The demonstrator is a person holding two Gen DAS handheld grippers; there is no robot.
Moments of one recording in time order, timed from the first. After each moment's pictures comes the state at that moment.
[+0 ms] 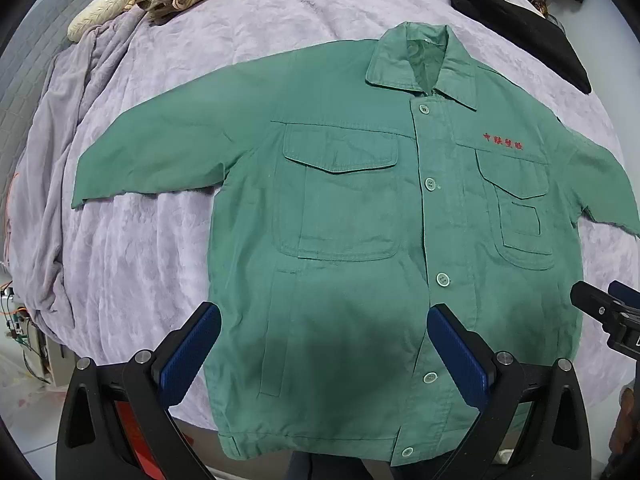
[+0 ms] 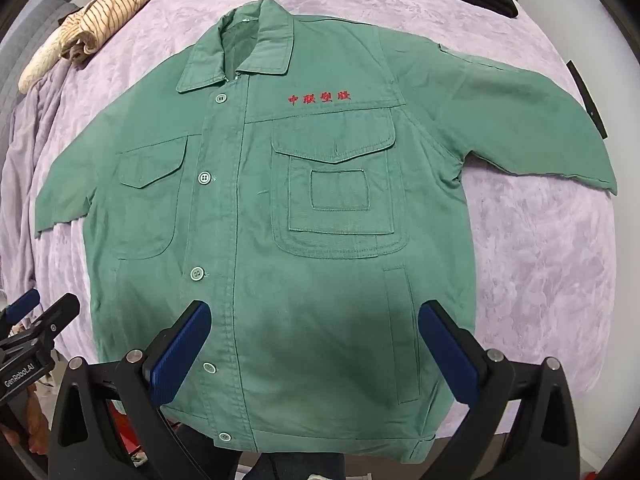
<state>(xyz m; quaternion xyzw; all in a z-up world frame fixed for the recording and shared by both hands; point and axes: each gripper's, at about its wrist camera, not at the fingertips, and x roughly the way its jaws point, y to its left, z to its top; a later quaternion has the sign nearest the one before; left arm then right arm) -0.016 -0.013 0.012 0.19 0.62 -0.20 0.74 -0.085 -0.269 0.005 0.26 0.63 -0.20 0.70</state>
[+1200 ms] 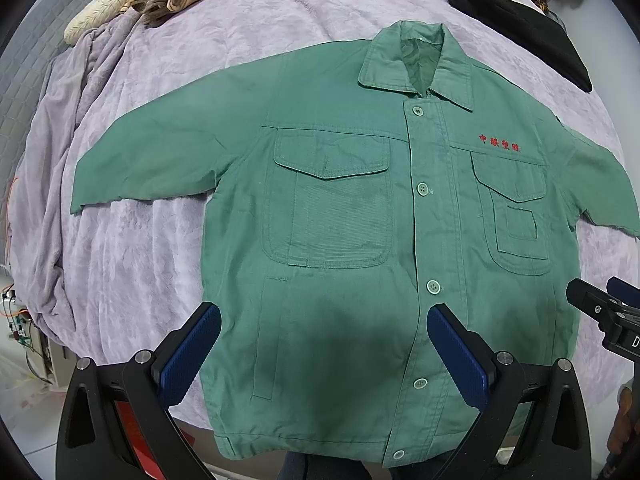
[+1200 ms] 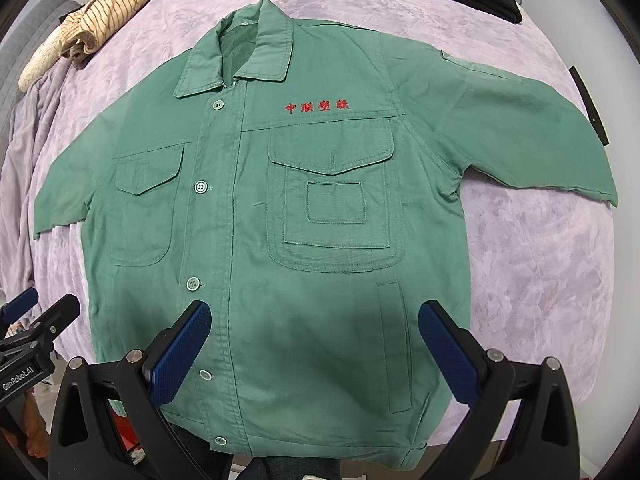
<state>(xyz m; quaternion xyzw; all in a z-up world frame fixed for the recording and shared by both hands) -0.014 -0.024 0.014 0.19 0.62 -0.20 0.74 -0.079 -0.279 0.005 0.26 0.63 -0.20 0.71</state>
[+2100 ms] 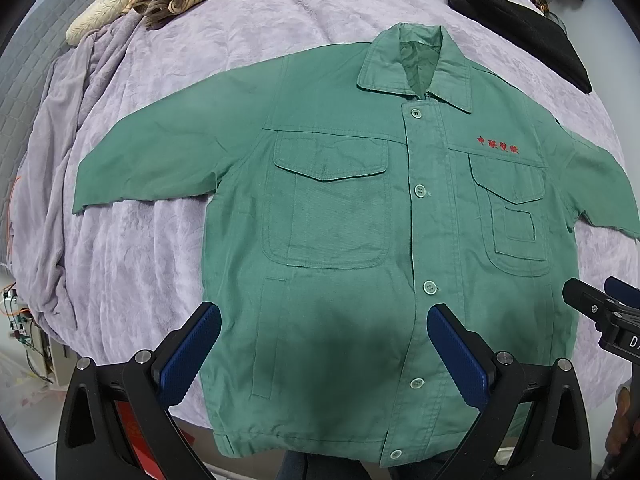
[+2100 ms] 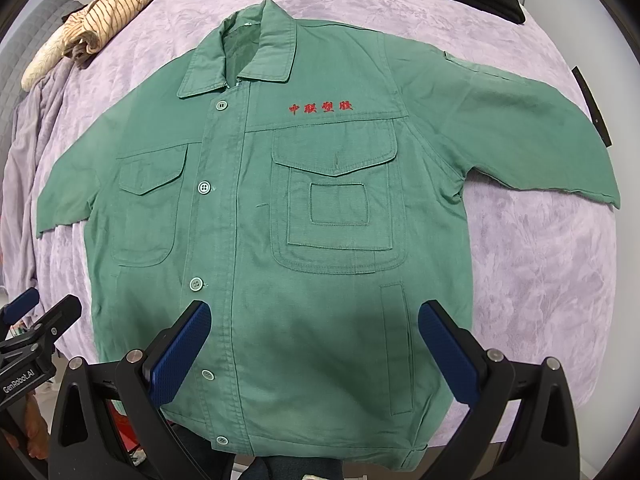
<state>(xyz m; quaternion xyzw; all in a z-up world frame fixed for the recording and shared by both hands) -0.015 -0.027 0.018 0.19 0.62 -0.20 0.74 -0.077 -0.278 0.006 0.26 0.63 -0.19 0.71</state>
